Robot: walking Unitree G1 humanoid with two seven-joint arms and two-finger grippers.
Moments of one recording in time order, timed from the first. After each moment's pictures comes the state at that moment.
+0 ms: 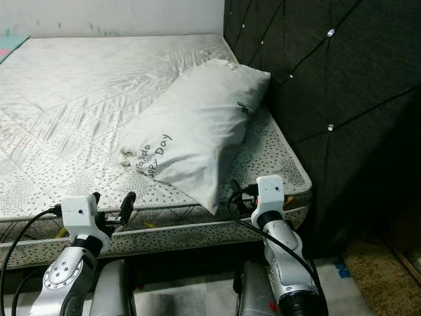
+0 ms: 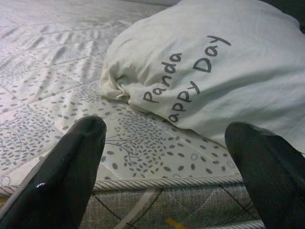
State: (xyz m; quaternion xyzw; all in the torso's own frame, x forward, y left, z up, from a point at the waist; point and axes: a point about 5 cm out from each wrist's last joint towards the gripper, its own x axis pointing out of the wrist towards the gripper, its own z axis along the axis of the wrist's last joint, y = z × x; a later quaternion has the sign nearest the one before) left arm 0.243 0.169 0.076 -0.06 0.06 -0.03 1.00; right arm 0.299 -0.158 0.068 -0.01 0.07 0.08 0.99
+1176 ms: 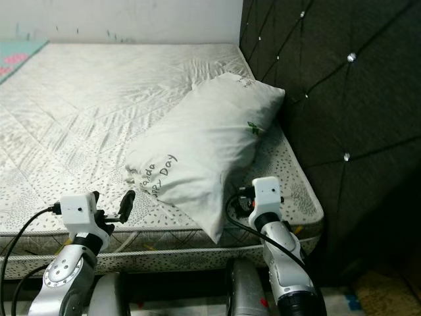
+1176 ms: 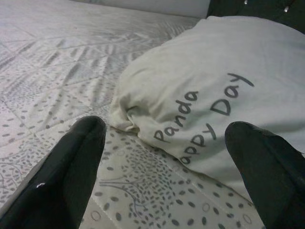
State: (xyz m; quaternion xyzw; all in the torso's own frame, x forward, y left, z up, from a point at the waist) left arm 0.246 0.166 0.080 -0.07 0.06 -0.03 1.00; right arm 0.298 -0.156 0.064 -0.02 0.08 0.09 0.99
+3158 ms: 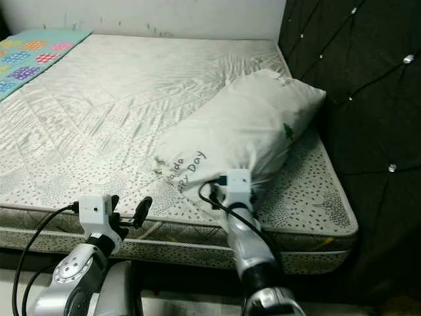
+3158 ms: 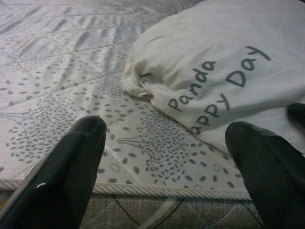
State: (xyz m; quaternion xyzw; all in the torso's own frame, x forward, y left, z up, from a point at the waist) left arm 0.247 0.149 0.073 -0.09 0.10 -0.10 0.99; right arm 0.326 -0.087 0.057 0.03 0.17 0.04 0.98
